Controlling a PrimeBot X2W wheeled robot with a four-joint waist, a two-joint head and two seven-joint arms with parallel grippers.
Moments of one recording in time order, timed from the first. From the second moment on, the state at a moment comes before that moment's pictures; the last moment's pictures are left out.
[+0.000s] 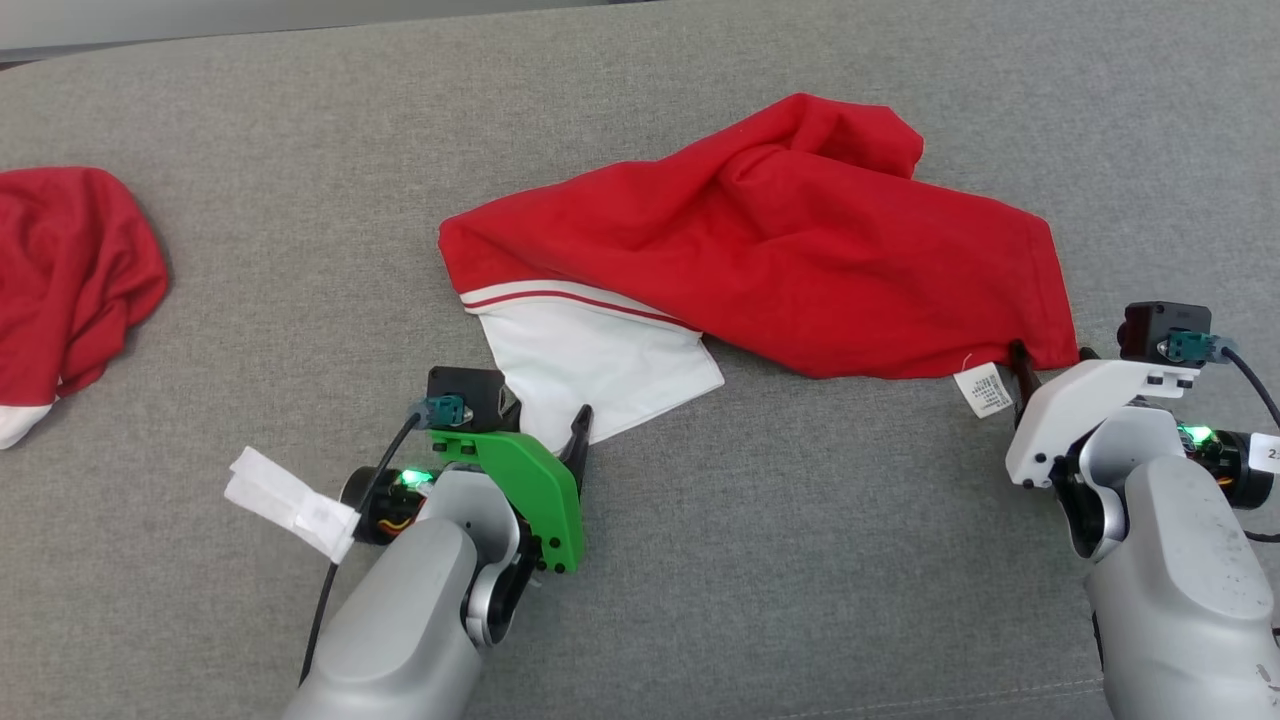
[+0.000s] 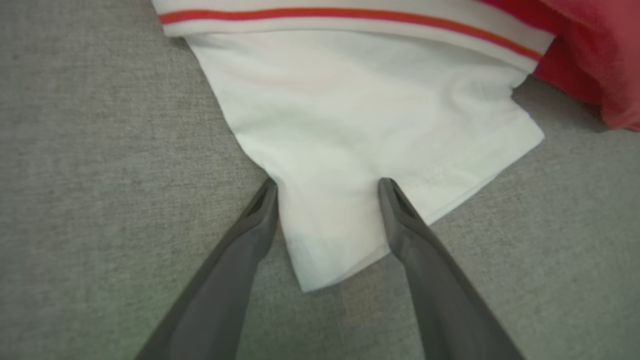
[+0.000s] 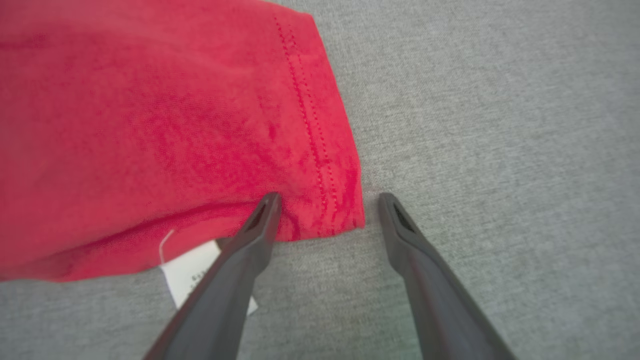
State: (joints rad) left arm -0.51 0.05 -0.55 0.69 -0.56 0.04 0.13; right arm -0.49 -0.07 -0.22 0.63 0.06 0.13 0.20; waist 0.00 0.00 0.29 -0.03
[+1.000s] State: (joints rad) left arm -0.44 0.06 -0.44 0.50 -0.76 -0.08 -0.10; right arm -0.38 -0.06 -0.18 0.46 0.28 0.13 0.07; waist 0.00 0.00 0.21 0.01
